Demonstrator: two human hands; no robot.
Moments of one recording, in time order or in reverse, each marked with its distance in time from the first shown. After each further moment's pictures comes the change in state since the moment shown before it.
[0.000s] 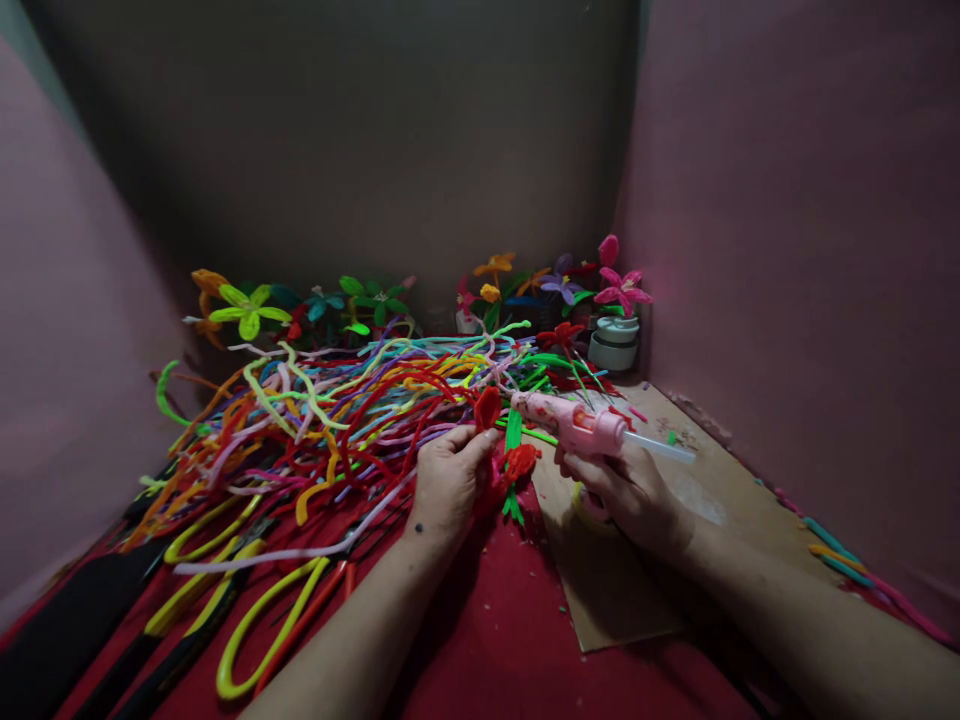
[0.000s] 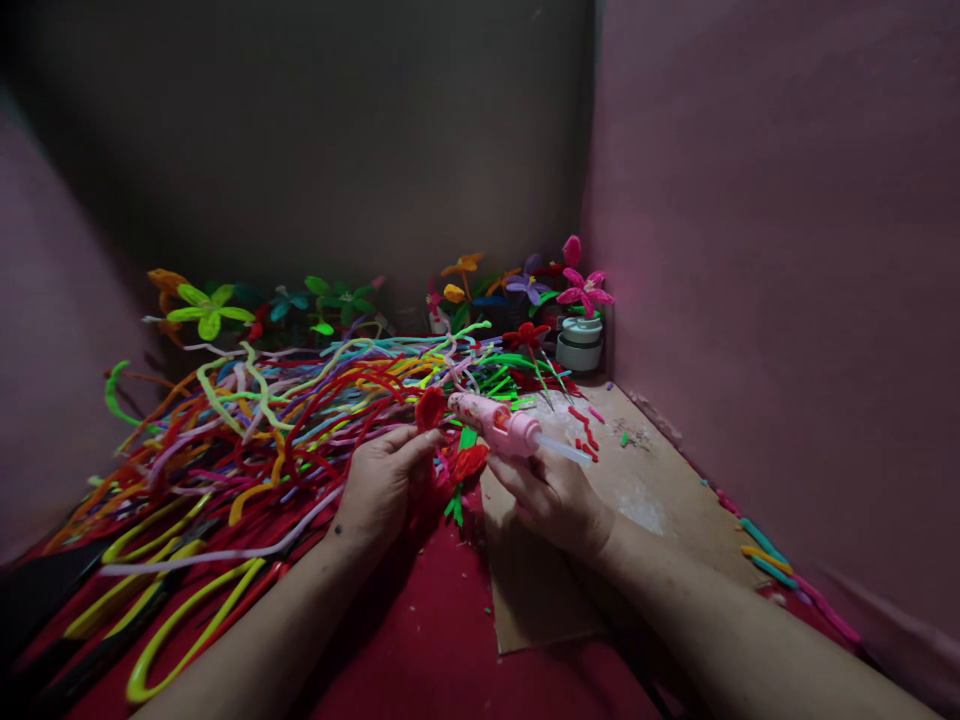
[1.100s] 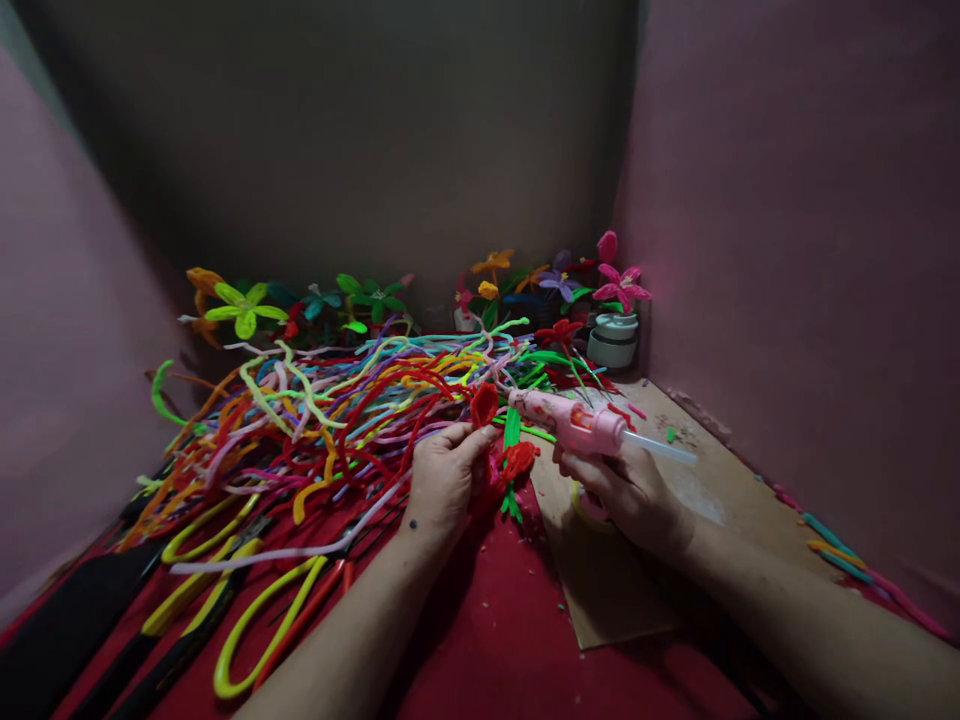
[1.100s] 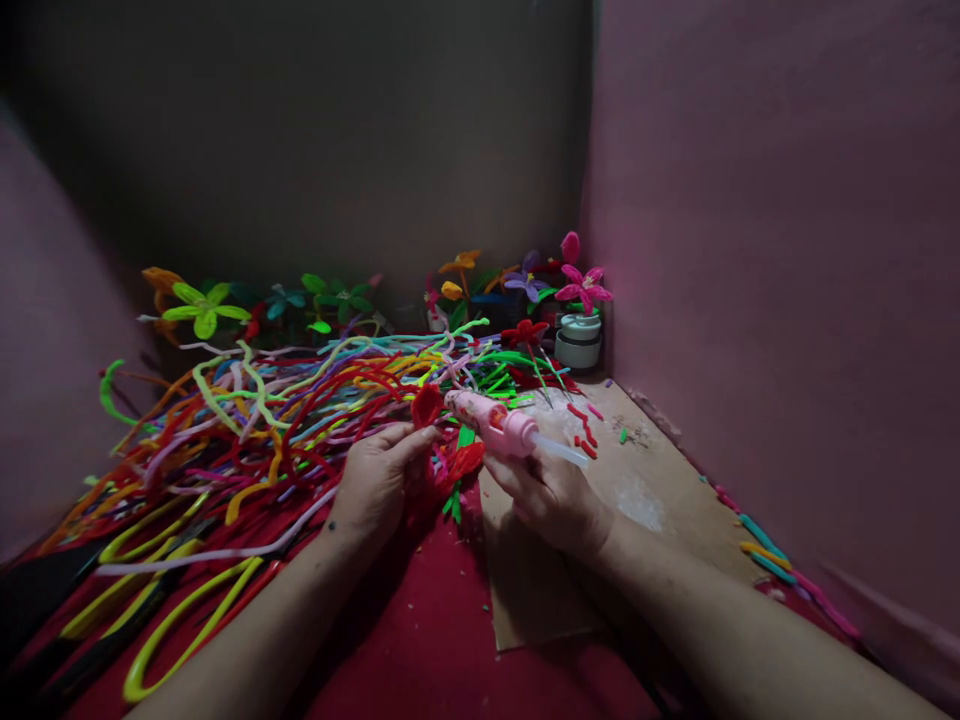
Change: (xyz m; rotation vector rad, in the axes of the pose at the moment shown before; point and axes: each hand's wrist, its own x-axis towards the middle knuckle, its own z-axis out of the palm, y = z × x) left_hand 0.002 0.002 -0.001 0.016 -0.011 0.005; right_hand 0.000 -0.004 0.001 0.052 -0.006 -0.035
